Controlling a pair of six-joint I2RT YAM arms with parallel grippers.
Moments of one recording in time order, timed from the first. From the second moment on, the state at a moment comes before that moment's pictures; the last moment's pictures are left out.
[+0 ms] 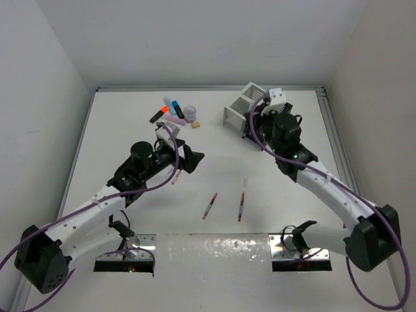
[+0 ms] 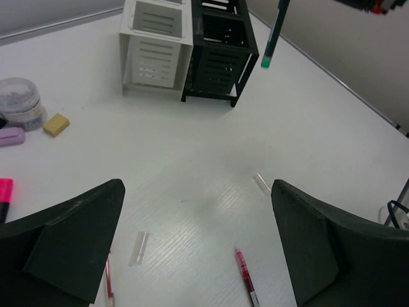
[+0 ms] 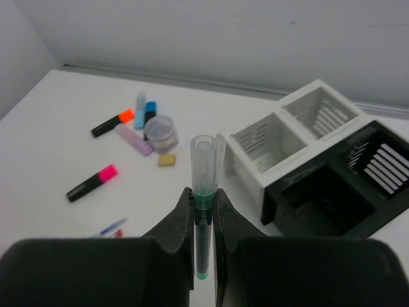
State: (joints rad) left arm -0.59 0.95 0.60 0.21 0.18 -0.20; right arm 0.51 1.15 0.81 0.24 0.16 0.15
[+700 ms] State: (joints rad) left arm -0.41 1.04 0.58 0.21 0.13 -0.23; right arm 0.10 1.91 1.33 0.40 0.22 0.04
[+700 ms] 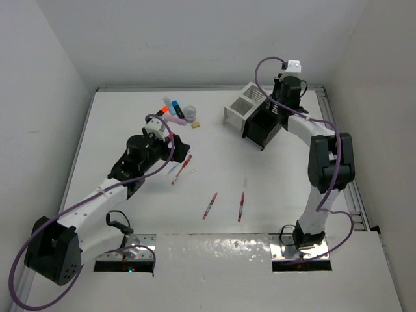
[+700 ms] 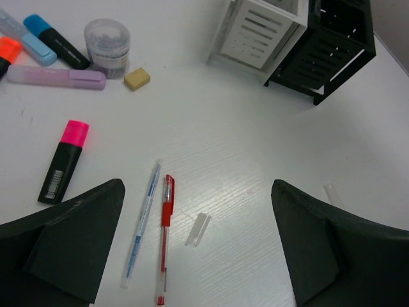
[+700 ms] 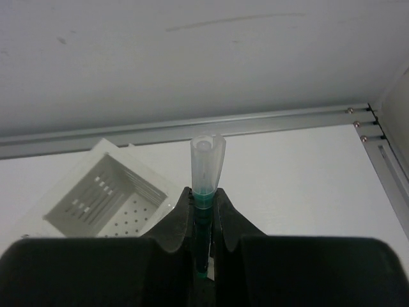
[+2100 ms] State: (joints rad) left arm -0.38 1.09 0.56 0.23 0.15 -0.20; right arm 0.11 1.57 1.15 0.20 0.10 0.15
